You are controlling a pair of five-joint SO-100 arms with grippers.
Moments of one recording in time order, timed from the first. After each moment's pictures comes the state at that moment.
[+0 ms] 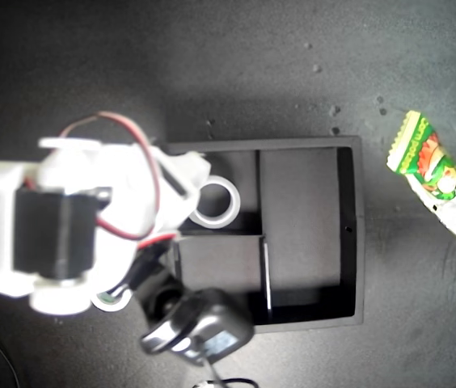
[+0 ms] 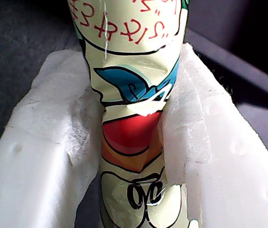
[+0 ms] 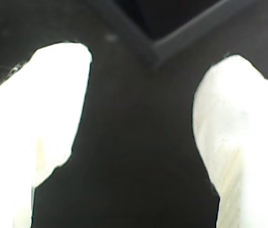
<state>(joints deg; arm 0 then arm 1) 4.8 78.2 47.1 104.1 -55.9 1.1 132.0 117.2 53.0 129.7</state>
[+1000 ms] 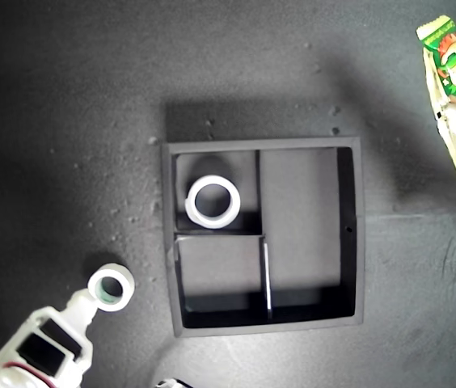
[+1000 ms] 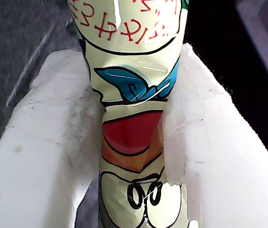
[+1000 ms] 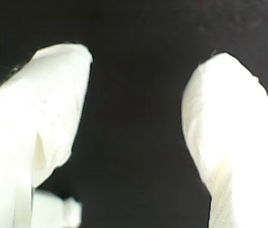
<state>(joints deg) 36.8 85.0 66.2 103.7 -85.4 20.0 143.1 140.6 35.6 136.6</state>
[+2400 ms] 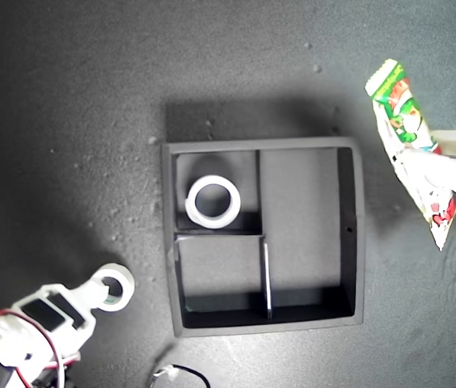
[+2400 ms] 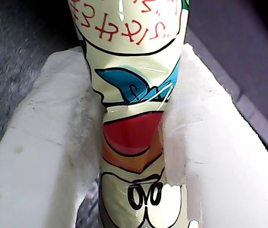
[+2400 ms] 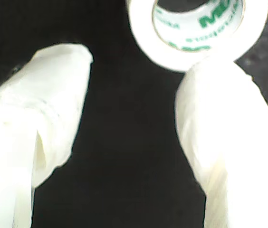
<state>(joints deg) 34.2 98.3 99.9 74.4 -83.9 7.6 132.6 144.3 22.7 143.4</state>
